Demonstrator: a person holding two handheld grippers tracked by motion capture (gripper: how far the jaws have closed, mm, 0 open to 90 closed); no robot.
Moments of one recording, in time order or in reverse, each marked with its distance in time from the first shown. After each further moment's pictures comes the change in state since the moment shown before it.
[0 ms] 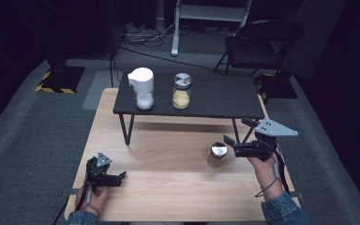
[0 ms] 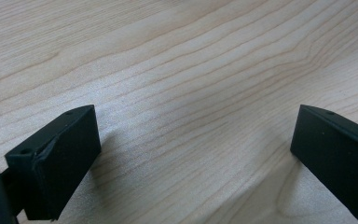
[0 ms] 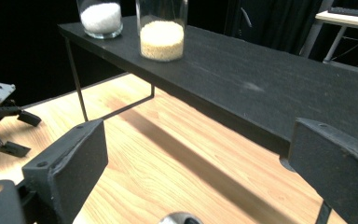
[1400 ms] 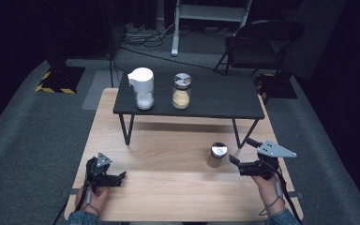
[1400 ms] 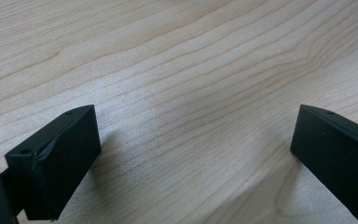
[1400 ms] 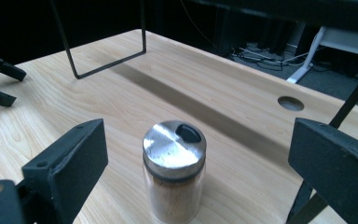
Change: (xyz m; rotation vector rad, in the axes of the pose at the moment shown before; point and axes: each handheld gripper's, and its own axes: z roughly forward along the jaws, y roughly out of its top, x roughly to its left) left arm -0.001 0.000 0.000 0.000 0.001 -0.002; right arm 0.001 -0.067 -0.012 0.081 -0.024 0.041
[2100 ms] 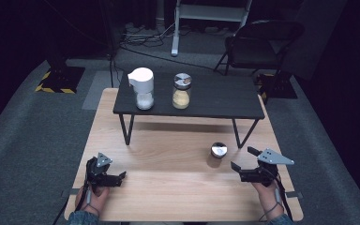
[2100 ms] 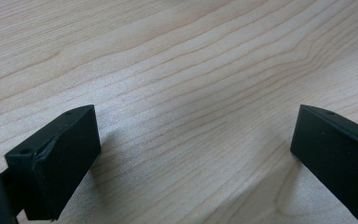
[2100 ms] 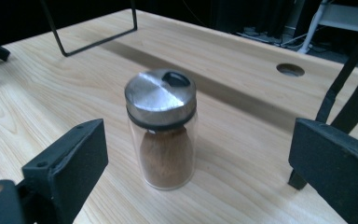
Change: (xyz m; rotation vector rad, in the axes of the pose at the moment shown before) left arm 0.000 0.000 0.000 0.000 0.000 0.000; right arm -0.005 -0.037 0.005 0.040 -0.016 0.046
